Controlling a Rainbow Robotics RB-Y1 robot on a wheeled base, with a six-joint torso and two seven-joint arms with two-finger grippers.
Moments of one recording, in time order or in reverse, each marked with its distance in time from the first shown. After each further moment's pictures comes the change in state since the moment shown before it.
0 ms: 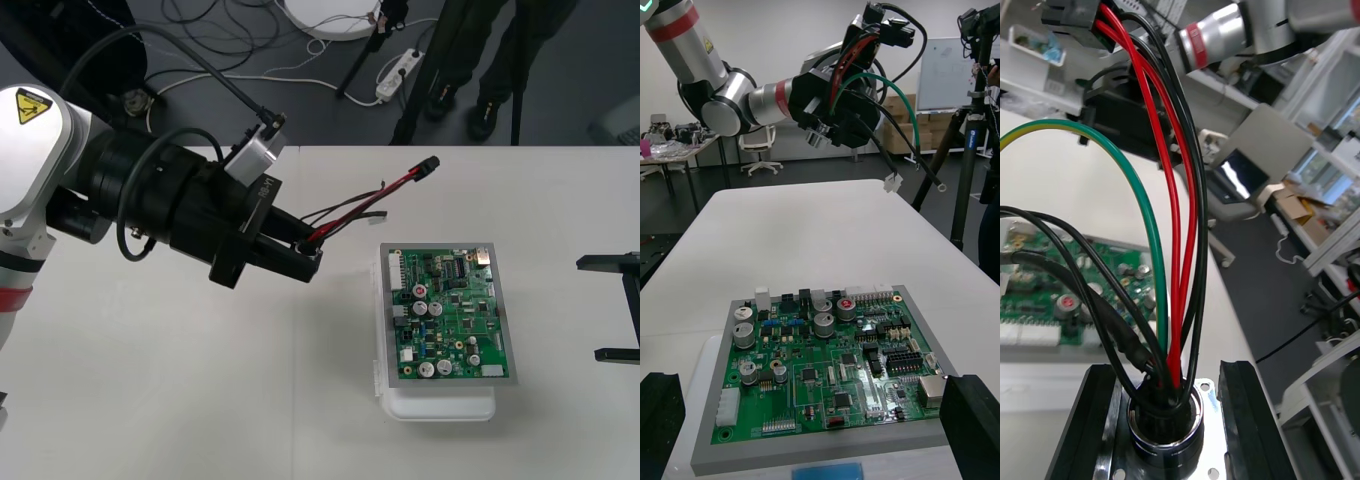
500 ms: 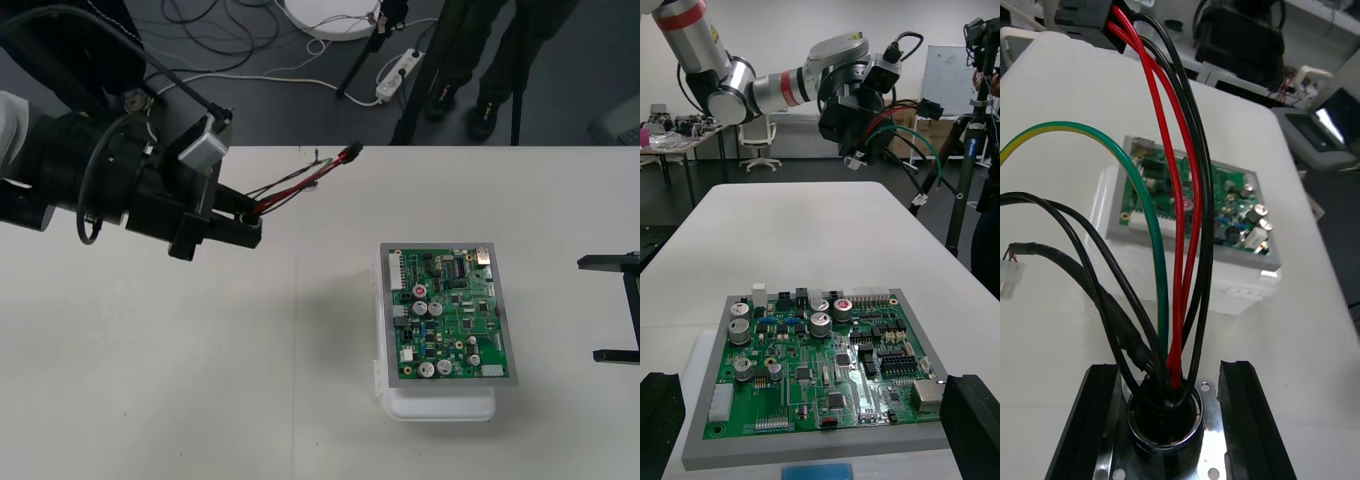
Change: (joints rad) right arm 0.001 0.000 0.000 0.000 0.002 0.000 0.054; left arm 0.034 0.078 0.124 0.000 -0.196 0.002 -0.056
